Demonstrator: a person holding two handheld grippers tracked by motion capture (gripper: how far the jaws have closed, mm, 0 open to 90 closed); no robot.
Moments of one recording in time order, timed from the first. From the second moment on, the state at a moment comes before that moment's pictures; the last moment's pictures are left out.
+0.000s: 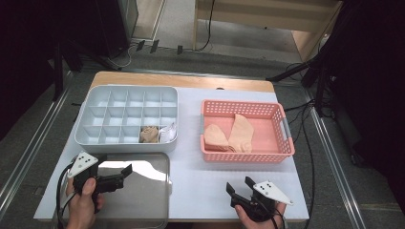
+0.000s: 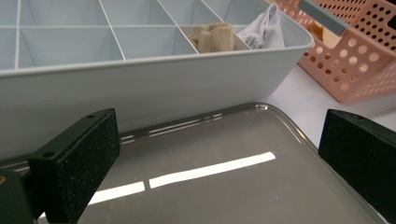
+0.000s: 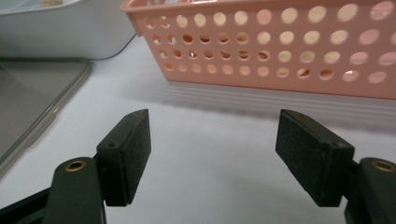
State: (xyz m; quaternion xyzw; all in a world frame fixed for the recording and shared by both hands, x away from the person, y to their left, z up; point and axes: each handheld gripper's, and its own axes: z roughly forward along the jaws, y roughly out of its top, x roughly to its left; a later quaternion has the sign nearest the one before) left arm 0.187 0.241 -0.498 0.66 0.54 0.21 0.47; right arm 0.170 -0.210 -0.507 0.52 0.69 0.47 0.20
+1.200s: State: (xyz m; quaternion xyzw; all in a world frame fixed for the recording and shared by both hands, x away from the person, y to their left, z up) left arm 0.182 0.244 -0.510 0.66 0.55 0.20 0.47; right arm 0.202 -0.232 -0.451 0.53 0.68 0.46 0.22
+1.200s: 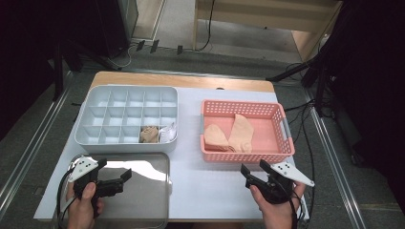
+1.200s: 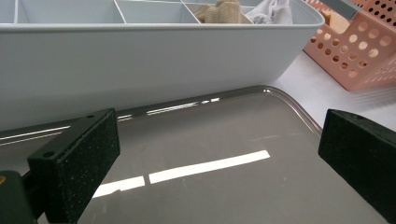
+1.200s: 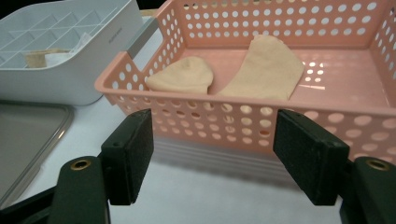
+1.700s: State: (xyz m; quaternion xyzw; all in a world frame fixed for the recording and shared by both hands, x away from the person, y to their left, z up) left arm 0.182 0.244 -0.511 0.66 0.55 0.20 0.47; right arm 0.233 -0.227 -0.441 0.53 0.68 0.45 0.22
